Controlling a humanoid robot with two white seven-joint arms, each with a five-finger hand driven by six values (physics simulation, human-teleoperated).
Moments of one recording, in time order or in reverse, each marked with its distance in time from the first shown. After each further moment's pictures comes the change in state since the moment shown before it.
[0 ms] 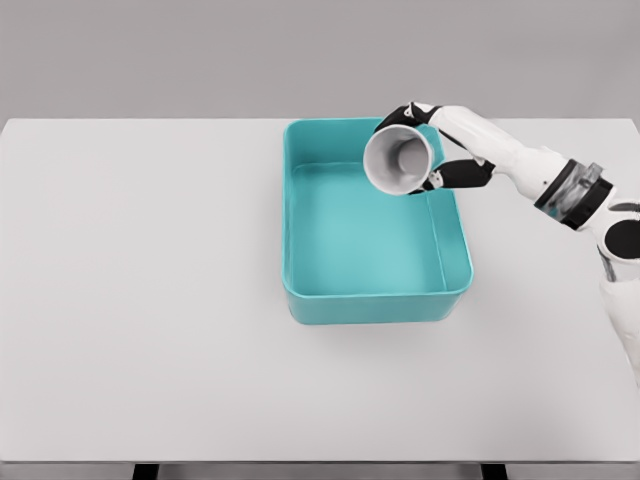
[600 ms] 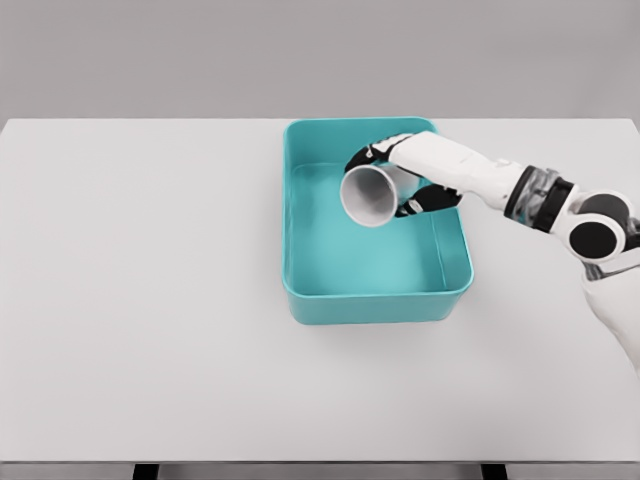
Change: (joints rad) left arm 0.000 0.000 0.000 0.000 0.000 0.000 0.000; right arm -0.063 -0.063 0.177 -0.020 0.175 0.000 0.000
